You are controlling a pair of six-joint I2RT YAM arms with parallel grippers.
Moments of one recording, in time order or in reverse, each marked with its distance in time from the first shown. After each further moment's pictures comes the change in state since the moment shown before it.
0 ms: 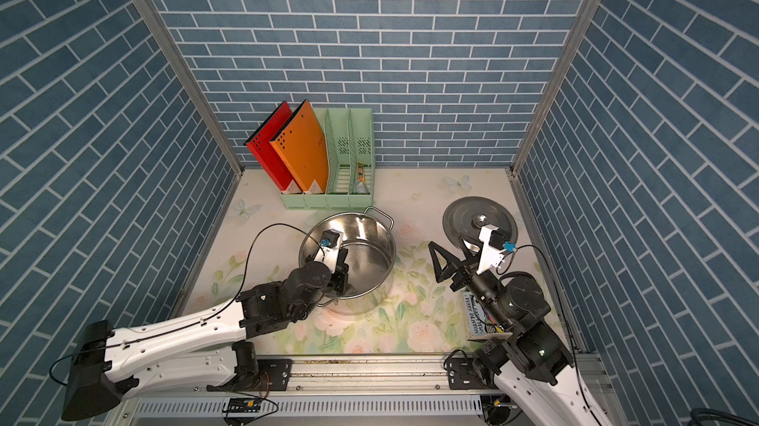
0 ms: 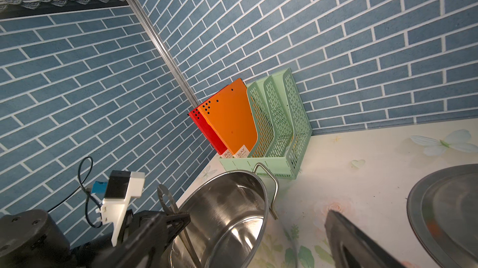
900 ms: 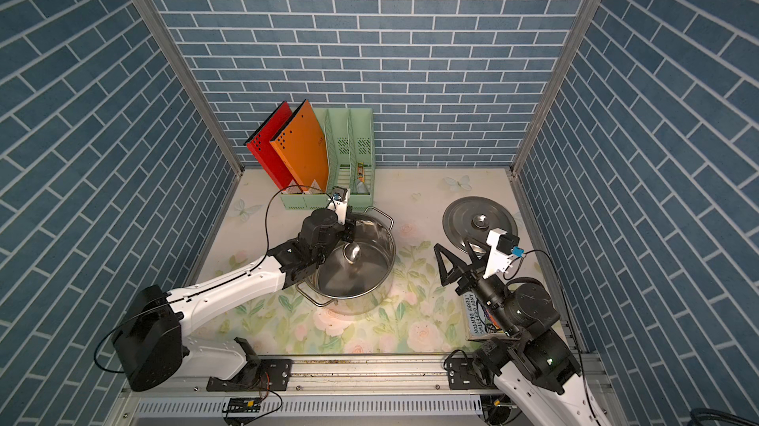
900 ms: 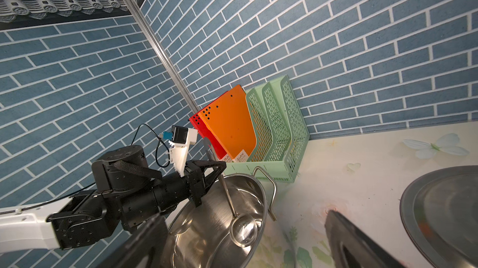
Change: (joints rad) left arm 0.315 0.380 0.209 0.328 0.262 0.209; right arm 0.000 -0.055 0.021 -0.059 0.025 0.000
